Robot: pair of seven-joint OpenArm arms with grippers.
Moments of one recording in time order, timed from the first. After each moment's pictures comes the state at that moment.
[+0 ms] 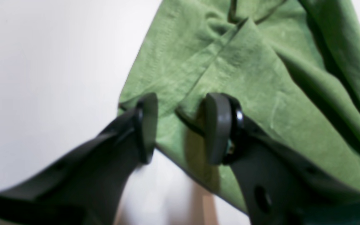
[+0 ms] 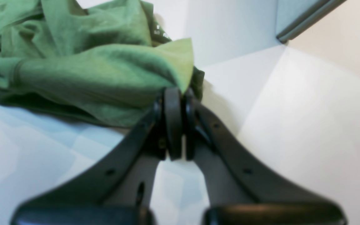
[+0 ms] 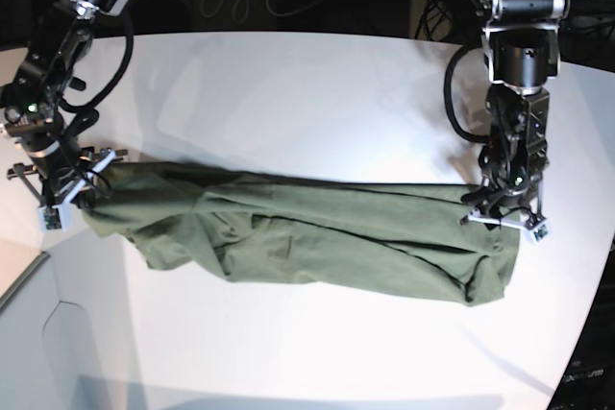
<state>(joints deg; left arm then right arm) -15.6 -11.0 -7.7 50.3 -25.0 11.6 16.6 -1.0 0.5 35.0 97.3 -6.7 39.5 -38.1</state>
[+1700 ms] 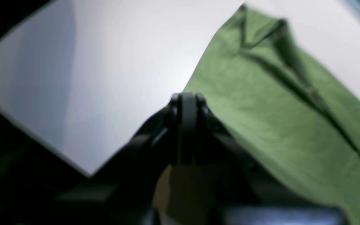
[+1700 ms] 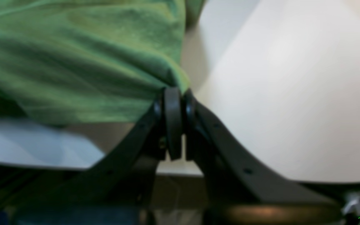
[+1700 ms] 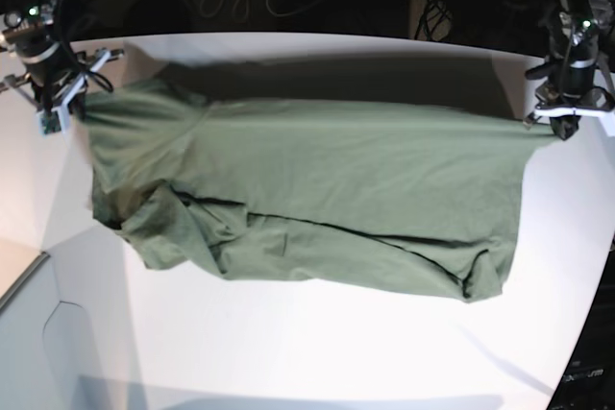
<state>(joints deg) 26.9 -10.0 -24.8 104.5 -35.5 10.8 23.6 -23.2 -1.2 36.2 110.3 -6.1 39.5 -37.9</state>
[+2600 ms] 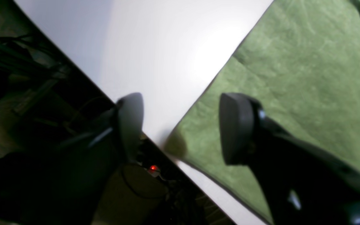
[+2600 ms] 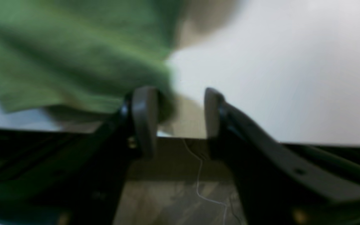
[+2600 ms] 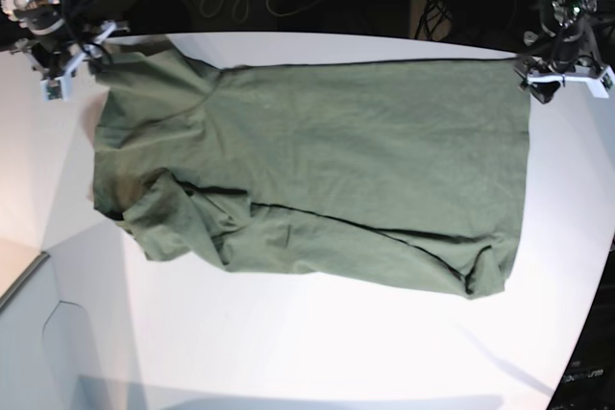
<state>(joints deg) 27.5 -9.5 -25.3 92.8 -36.2 11.4 23.1 -24.7 -1.8 41.1 101.0 -6.4 39.5 -35.5</state>
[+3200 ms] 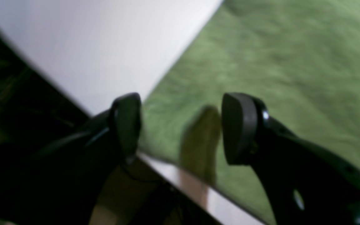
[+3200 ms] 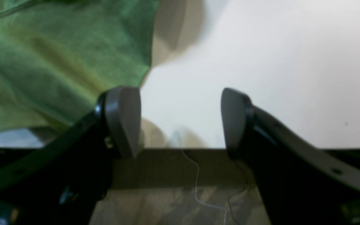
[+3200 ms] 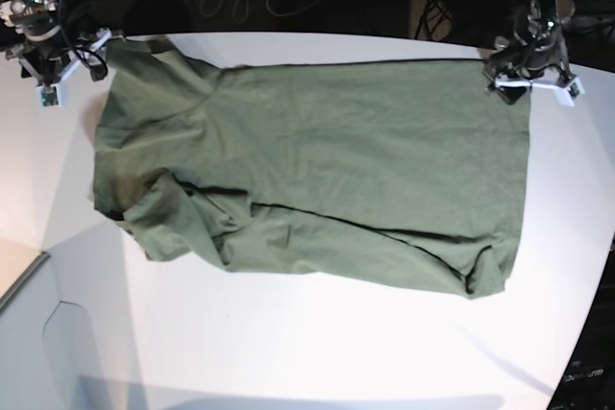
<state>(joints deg) 23.6 -9.8 -18.5 85.0 -35.8 11.5 22.6 -23.1 -1.9 41.3 100.9 -6.7 39.5 -35.9</state>
